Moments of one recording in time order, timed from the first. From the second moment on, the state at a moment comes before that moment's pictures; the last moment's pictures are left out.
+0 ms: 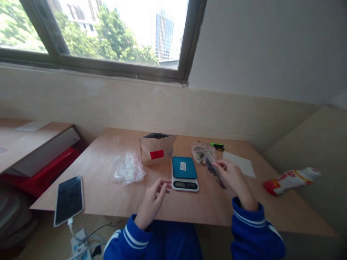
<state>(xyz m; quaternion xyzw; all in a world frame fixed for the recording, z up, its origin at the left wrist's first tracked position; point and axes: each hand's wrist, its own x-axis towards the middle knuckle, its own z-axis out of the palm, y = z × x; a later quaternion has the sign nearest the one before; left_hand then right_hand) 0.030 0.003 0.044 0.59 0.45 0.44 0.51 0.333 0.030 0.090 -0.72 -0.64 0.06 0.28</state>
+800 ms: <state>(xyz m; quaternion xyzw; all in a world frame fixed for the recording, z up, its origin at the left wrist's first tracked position) 0.014 -0.001 -0.020 0.51 0.53 0.42 0.53 0.132 -0.006 -0.018 -0.51 -0.46 0.54 0.48</state>
